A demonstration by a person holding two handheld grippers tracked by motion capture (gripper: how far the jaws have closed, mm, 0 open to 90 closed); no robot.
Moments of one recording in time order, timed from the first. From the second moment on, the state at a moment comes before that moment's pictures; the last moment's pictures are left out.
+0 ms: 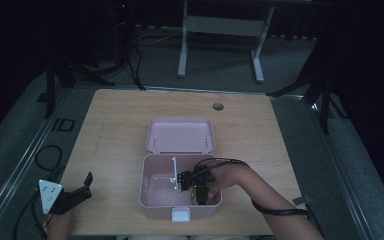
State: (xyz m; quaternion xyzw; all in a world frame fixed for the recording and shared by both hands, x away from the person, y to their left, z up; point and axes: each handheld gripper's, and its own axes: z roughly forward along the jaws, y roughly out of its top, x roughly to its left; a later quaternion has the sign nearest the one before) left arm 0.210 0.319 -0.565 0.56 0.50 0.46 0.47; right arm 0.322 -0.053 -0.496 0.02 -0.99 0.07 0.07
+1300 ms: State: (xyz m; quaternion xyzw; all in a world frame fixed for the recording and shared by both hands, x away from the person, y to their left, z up) left arm 0.210 0.320 -0.565 0.56 0.50 0.46 0.47; right arm 0.342 -0.172 -0.376 -0.09 -0.99 -0.10 -0.02
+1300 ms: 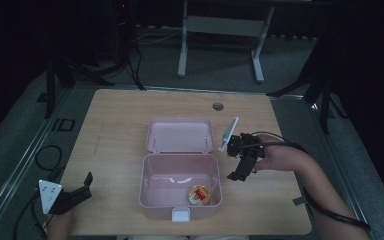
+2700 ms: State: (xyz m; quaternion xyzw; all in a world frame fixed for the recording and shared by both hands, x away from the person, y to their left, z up) left arm 0.210 0.320 -0.565 0.56 0.50 0.45 0.47; right arm 0.361 -0.322 -0.541 -0.45 -0.77 -0.36 -0.28
